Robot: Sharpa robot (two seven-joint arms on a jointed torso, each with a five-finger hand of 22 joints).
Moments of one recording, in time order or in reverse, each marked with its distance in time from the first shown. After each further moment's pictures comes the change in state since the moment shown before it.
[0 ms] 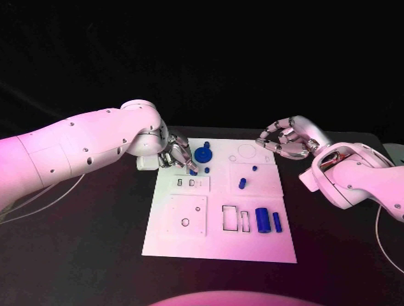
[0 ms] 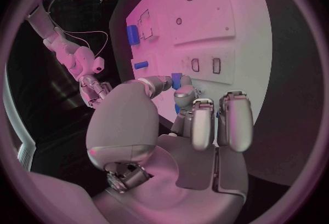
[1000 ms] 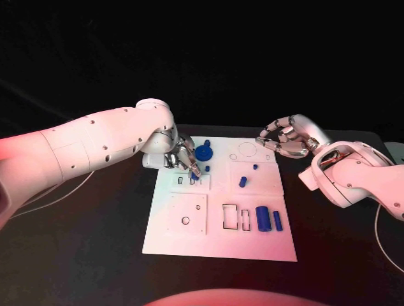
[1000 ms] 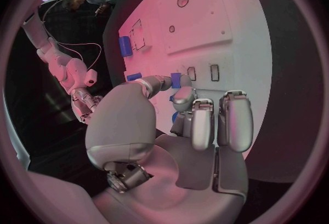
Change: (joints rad) left arm 0.005 0.080 -0.028 -0.077 -0.049 0.100 -0.016; left_hand -0.040 -0.011 -0.014 -0.033 0.166 0.018 0.000 -0.001 -0.003 0.036 -0.008 0.033 0.056 0.000 -0.008 0.004 0.000 0.000 0.000 0.000 0.000 0.000; right arm 0.000 0.007 -0.001 -0.002 0.000 0.000 0.000; right_hand 0.000 0.000 0.000 0.000 0.001 0.000 0.000 0.000 0.000 0.000 0.000 0.000 0.001 0.000 0.000 0.000 0.000 0.000 0.000 0.000 0.000 0.000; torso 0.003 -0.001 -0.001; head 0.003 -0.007
